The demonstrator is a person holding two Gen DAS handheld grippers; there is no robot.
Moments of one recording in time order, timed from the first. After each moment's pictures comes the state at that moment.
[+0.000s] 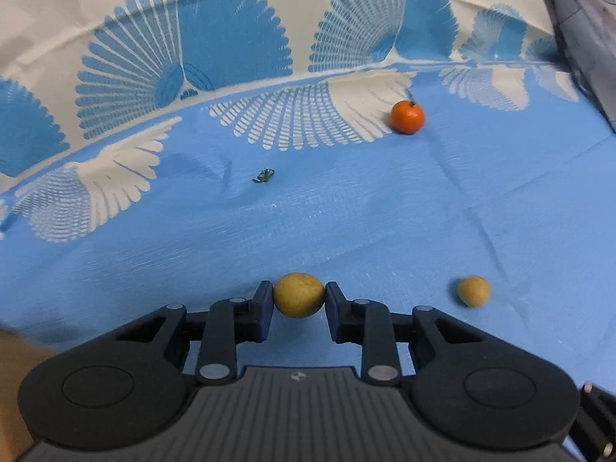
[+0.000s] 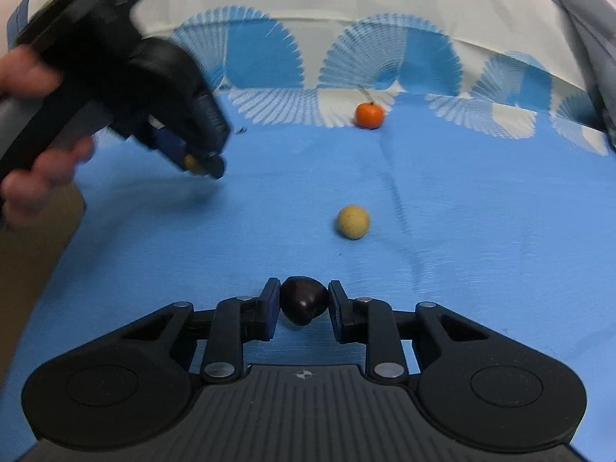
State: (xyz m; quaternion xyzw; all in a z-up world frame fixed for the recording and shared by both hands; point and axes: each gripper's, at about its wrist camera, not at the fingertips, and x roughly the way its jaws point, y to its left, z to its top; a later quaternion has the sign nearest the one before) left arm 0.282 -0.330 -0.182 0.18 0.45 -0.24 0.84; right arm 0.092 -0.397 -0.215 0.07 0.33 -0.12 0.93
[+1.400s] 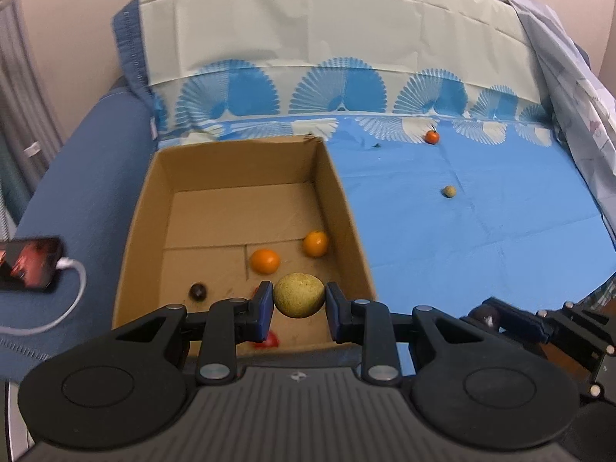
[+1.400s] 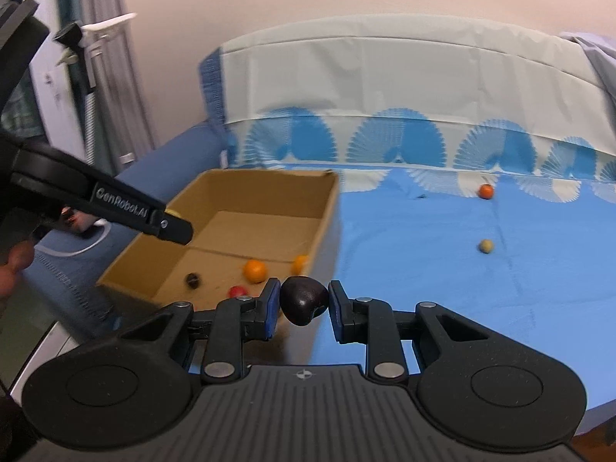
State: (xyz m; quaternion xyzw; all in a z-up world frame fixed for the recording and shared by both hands) left arm -0.019 -0.011 0.015 0.10 0.41 -0.16 0.89; right arm -0.128 -0.162 -0.031 0.06 0.28 0.03 0.96
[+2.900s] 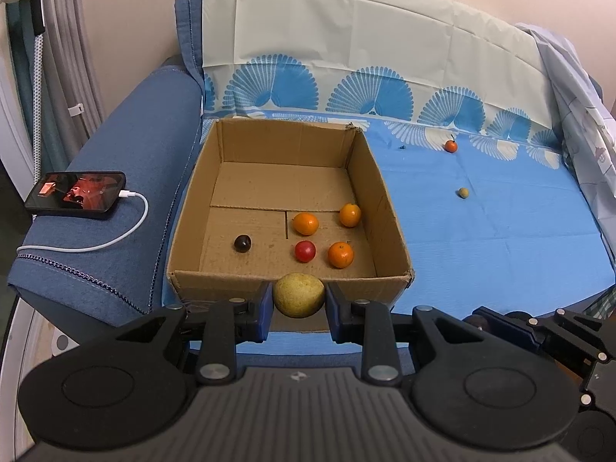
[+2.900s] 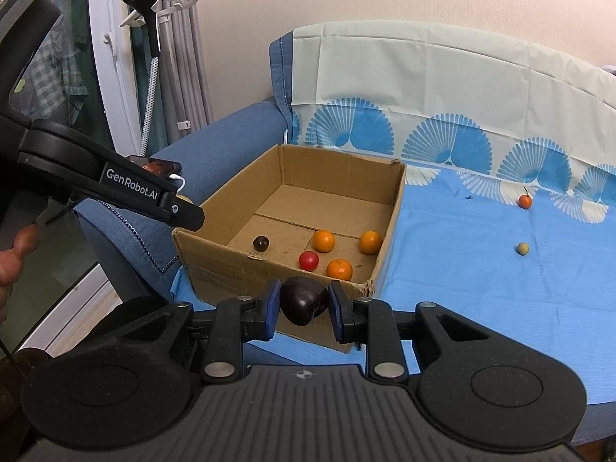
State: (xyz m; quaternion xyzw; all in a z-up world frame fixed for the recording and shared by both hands) left arm -0.081 0.062 0.015 0.05 0.40 -0.13 0.91; right arm -0.172 -0.102 -0.027 0.01 0.29 0.08 0.95
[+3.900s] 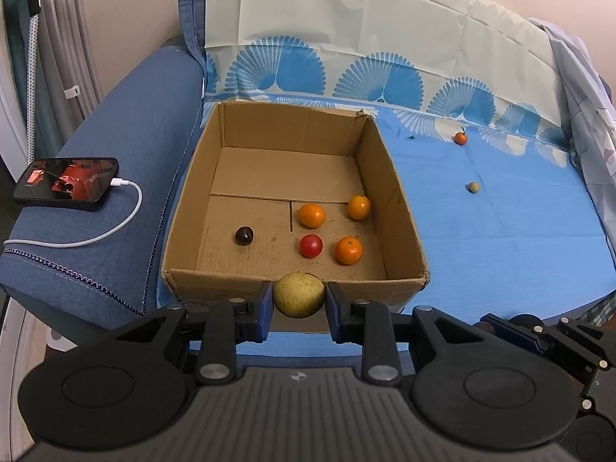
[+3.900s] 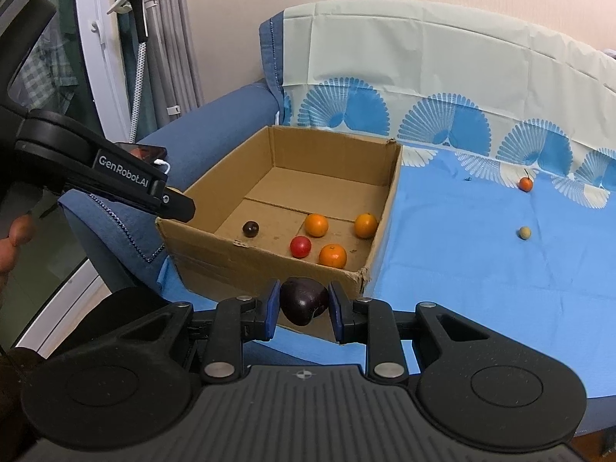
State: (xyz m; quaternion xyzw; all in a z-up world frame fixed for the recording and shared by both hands) left arm -0.052 0.061 -0.002 0.04 0.43 -0.12 0.90; right arm -0.146 -0.102 -0.040 0.02 0.32 0.07 0.95
